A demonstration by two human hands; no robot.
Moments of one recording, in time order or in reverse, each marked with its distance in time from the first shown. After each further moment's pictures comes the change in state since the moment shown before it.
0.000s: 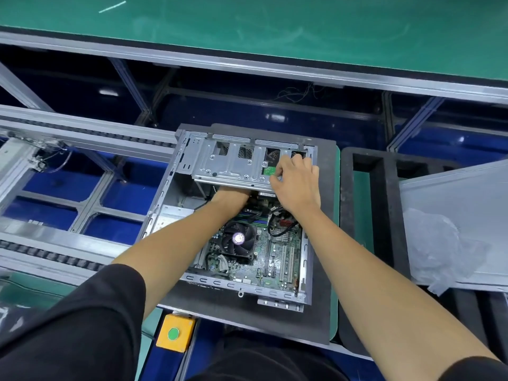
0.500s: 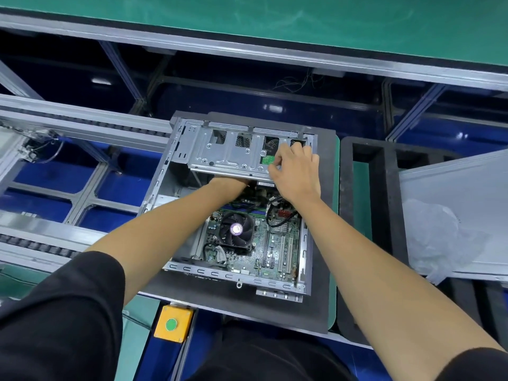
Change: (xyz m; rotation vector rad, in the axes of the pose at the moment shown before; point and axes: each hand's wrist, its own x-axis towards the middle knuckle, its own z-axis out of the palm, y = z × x) left_hand 0.005 0.001 -0.013 -0.296 -0.158 -0.172; right_hand 0.001 0.000 0.001 -0.003 0.007 0.005
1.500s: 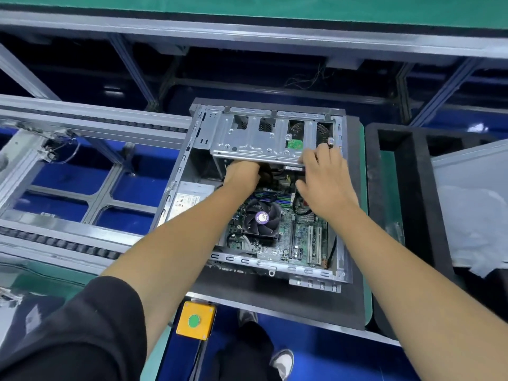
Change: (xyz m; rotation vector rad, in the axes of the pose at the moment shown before) left_hand -0.010 -0.013 0.004 0.373 0.186 0.020; right_hand -0.062 -0.012 -0.008 -0.196 -0.014 -0.143
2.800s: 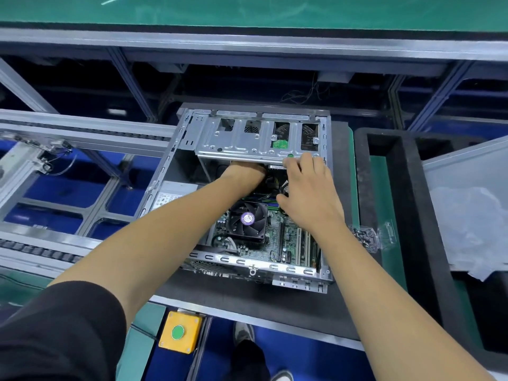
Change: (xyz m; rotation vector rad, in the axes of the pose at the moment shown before) left_hand 0.016 0.023 0.009 0.655 0.039 0.351; right_hand -0.026 -0.007 0.009 0.026 0.052 -0.001
